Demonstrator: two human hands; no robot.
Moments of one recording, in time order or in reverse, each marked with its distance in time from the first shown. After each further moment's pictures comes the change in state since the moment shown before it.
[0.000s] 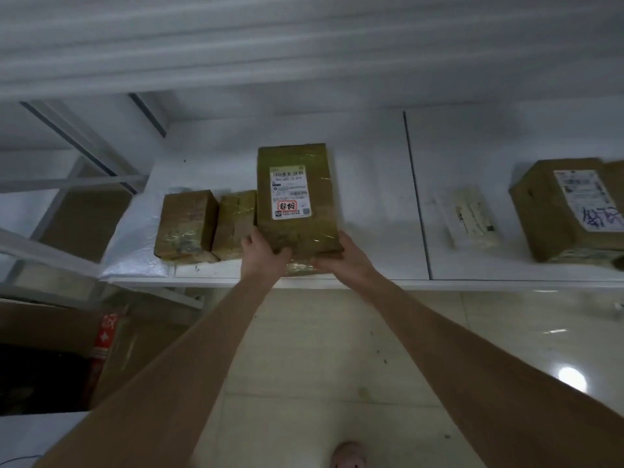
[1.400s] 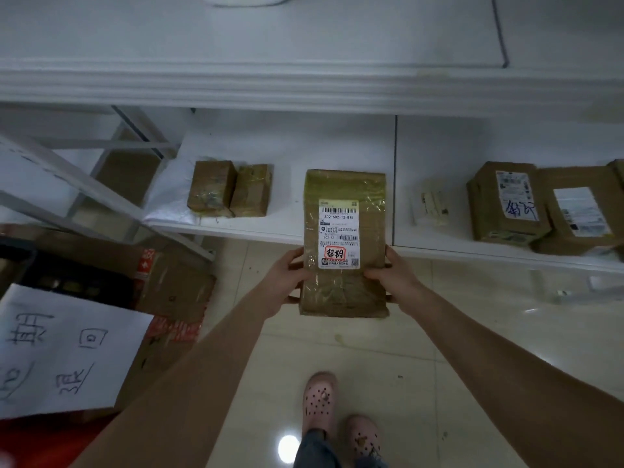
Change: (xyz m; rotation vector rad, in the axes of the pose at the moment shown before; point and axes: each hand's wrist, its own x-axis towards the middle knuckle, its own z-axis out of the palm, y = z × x) left_hand -0.182 0.017 -0.013 -0.644 -0.454 -0.260; right_hand -0.164 0.011 -0.090 0.134 0.017 0.256
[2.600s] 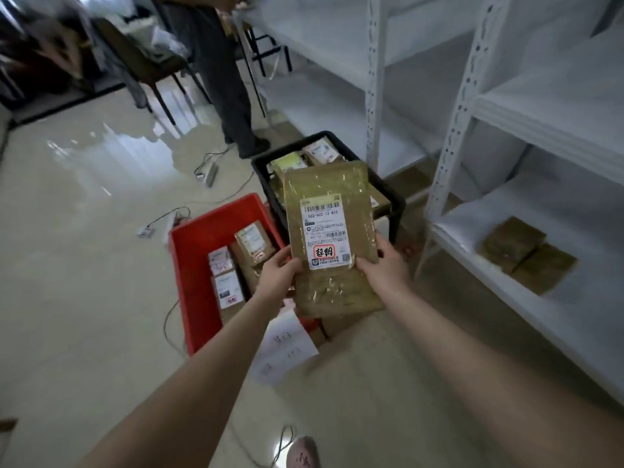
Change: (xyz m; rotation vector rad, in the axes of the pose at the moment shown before) left_hand -0.392 -0.179 -0.333 -0.598 0.916 0.184; right_hand -0.275 -0.050 0.461 -0.561 -0.531 -0.636
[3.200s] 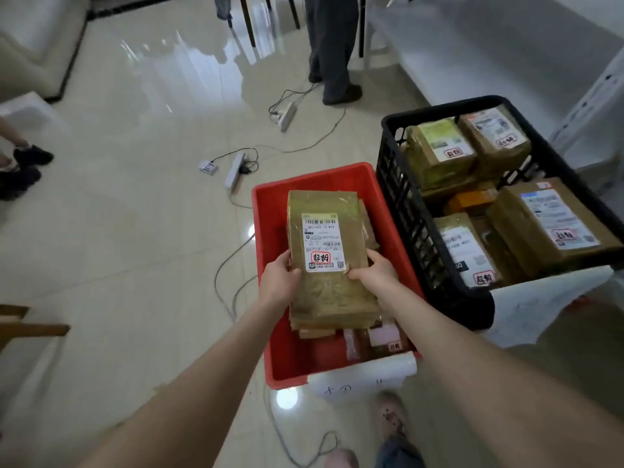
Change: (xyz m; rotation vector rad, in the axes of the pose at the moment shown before) left_hand 0.174 -0.096 -0.245 0.294 0.318 -0.127; right_hand 0.134 -0.013 0.336 -0.204 -0.407 0.262
